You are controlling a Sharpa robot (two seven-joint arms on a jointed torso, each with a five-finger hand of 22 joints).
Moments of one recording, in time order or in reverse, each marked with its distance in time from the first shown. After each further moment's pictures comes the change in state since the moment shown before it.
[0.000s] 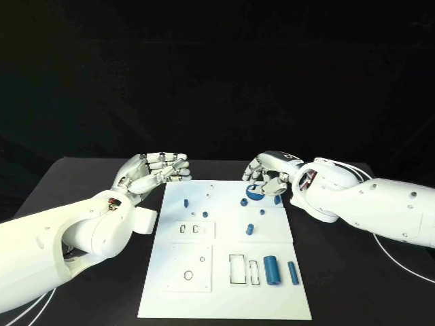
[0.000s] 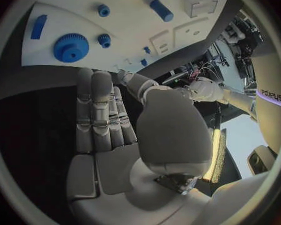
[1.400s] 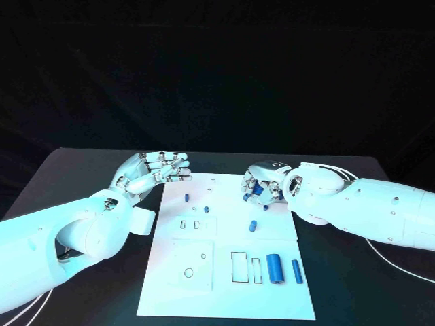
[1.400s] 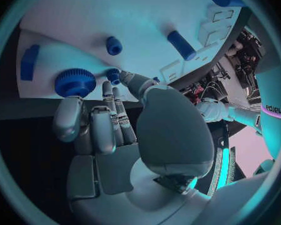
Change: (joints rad) left arm 0.006 -0.014 0.006 0.028 0.011 0.025 -0.020; left_hand -0.004 -0.004 0.000 0.000 -0.004 0.000 0.000 0.000 0.000 0.000 0.000 -0.005 0.000 -0.012 0.004 -0.008 0.007 0.000 -0.003 0.002 0.000 -0.004; right arm -0.019 0.043 -0.002 -0.023 -0.129 0.127 -0.105; right_hand 0.008 -0.010 0.002 0.062 0.008 -0.006 0.002 0.001 0.045 -0.067 0.010 0.014 0.016 0.000 0.008 0.551 0.529 -0.066 0.207 0.021 0.412 0.566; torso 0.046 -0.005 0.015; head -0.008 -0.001
